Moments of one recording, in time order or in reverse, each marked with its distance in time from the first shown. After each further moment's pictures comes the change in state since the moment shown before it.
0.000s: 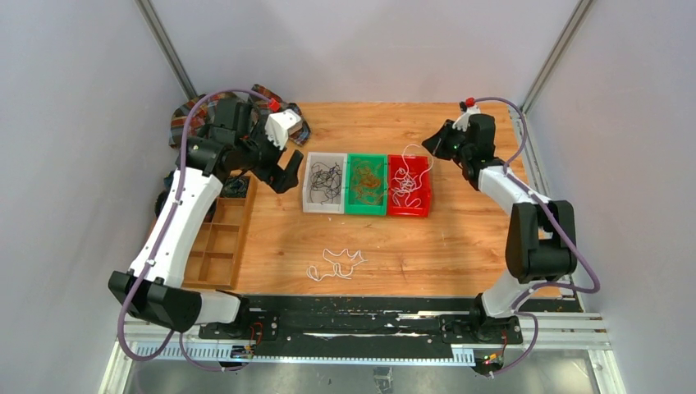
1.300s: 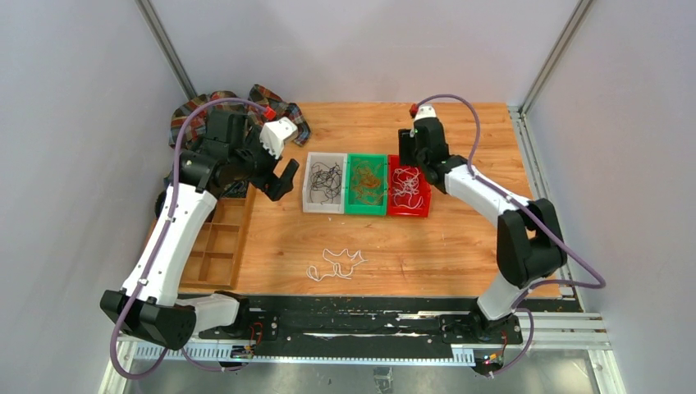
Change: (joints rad) left arm 0.000 -0.114 -0.116 0.060 -0.043 0.038; right arm 0.327 0.002 0.077 -0.248 0.585 -0.280
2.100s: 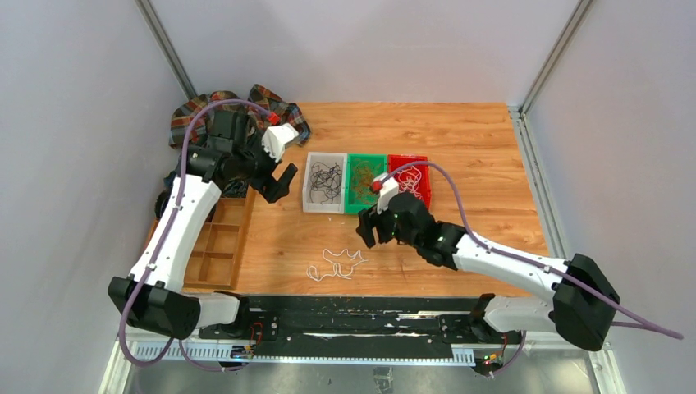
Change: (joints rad) left arm 0.033 0.043 -0.014 -0.037 0.017 0.099; right arm 0.462 -0.483 -0.432 0.042 -0.079 0.064
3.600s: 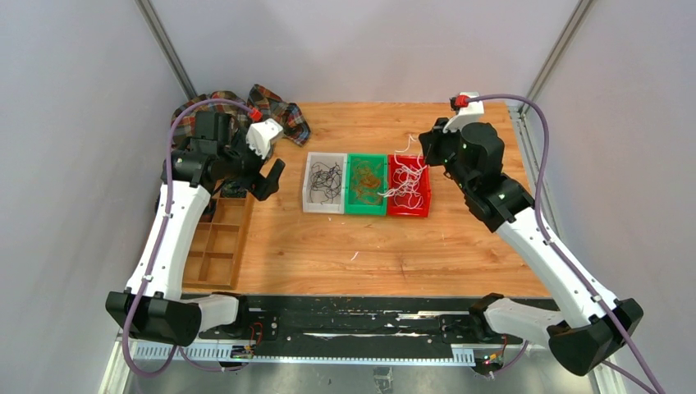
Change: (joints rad) left arm 0.103 -0.034 -0.002 -0.003 0.019 -0.010; right arm -0.343 -0.103 0.451 -0.237 0.082 0.040
